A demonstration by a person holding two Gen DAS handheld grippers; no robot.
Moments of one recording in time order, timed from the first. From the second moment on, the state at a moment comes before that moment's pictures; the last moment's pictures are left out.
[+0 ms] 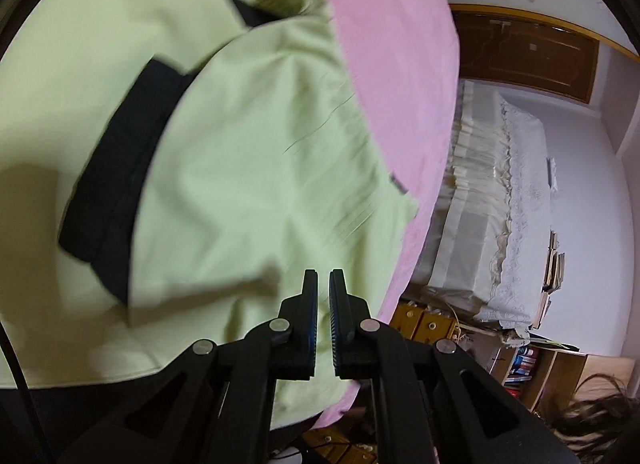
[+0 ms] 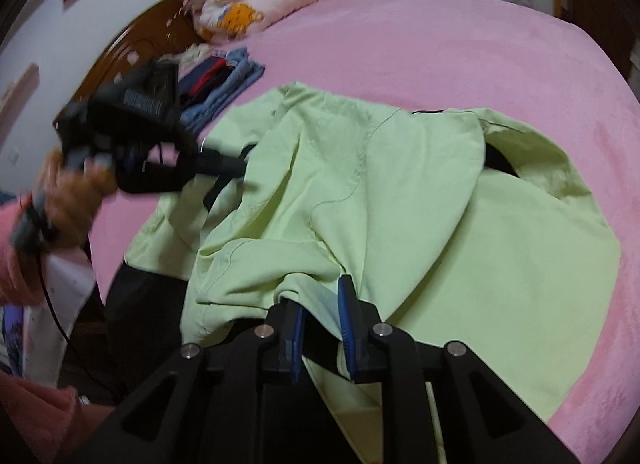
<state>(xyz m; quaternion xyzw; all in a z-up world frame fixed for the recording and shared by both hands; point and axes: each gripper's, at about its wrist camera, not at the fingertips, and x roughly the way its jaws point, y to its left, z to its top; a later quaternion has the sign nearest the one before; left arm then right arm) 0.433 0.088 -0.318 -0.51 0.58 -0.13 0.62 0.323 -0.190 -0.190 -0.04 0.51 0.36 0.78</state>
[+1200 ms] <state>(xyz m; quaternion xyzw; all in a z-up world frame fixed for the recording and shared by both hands) 0.386 0.084 -0.329 -0.36 0.63 -0.02 0.69 0.328 -0.225 -0.247 0.20 0.59 0.18 0.77</state>
